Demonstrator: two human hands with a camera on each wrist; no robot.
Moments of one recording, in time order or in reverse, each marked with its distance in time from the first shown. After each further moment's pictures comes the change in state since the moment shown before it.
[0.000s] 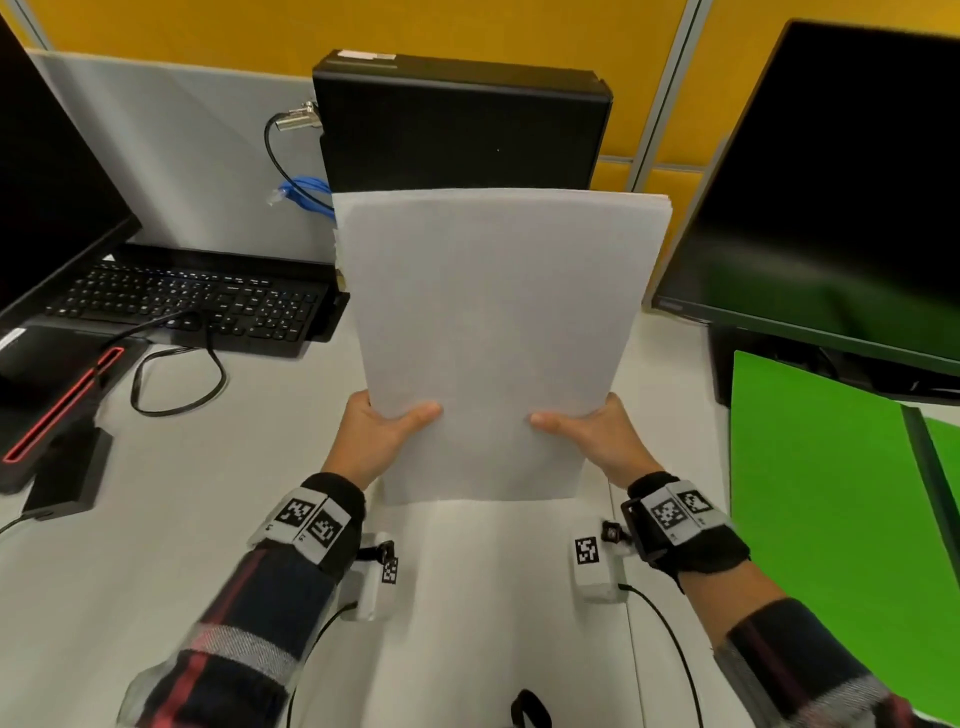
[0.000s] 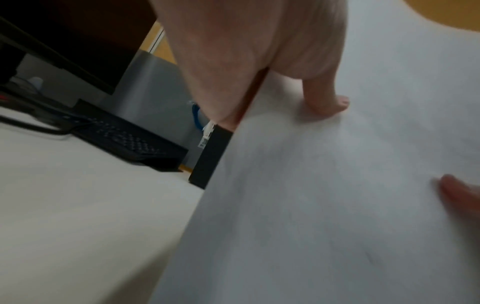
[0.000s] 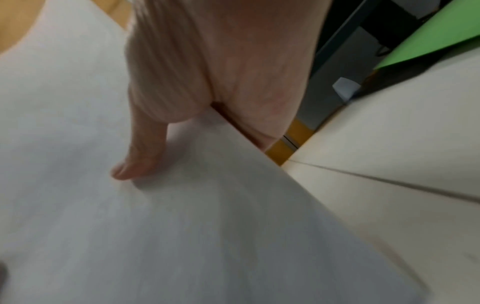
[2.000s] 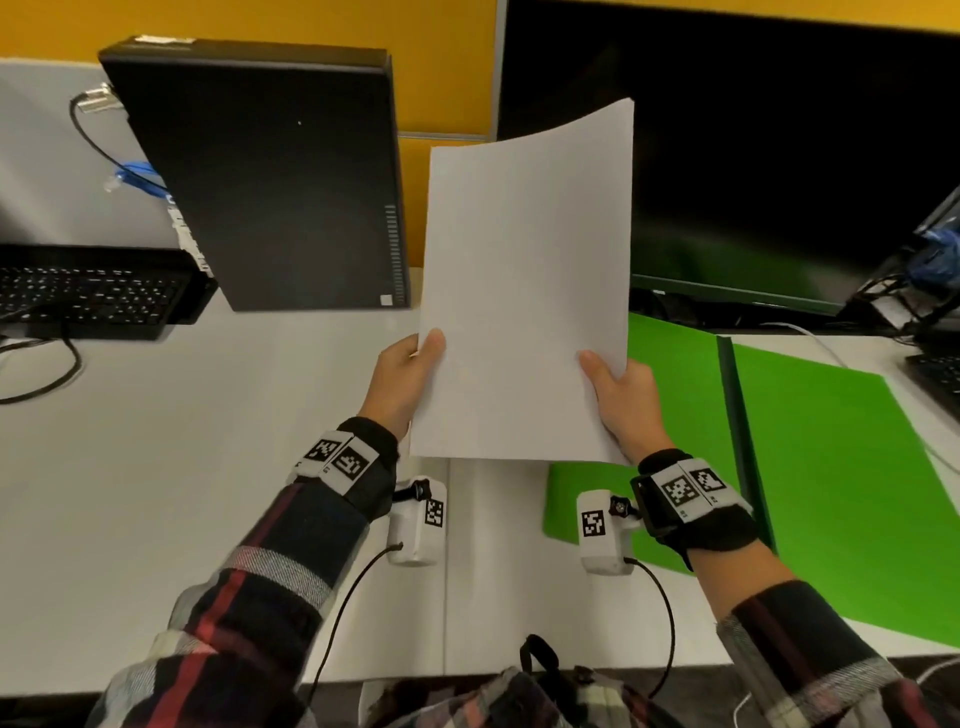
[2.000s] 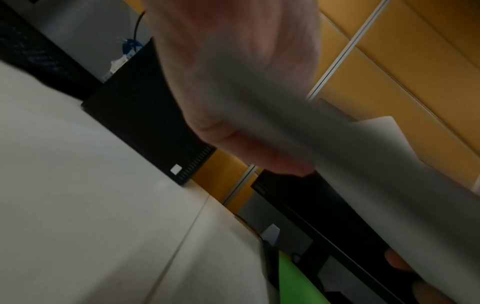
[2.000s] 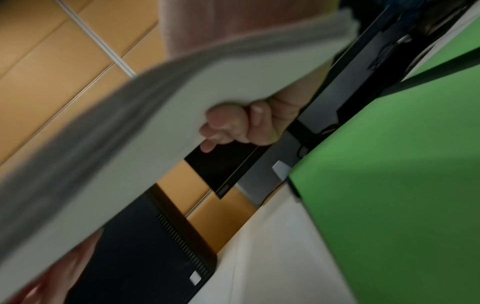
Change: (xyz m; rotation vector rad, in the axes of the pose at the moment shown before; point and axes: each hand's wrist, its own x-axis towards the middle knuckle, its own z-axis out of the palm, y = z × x) left_hand -0.061 0.036 0.201 0.011 -0.139 -0.162; right_hand -0.082 0.006 -0.191 -0.140 0.463 -0.041
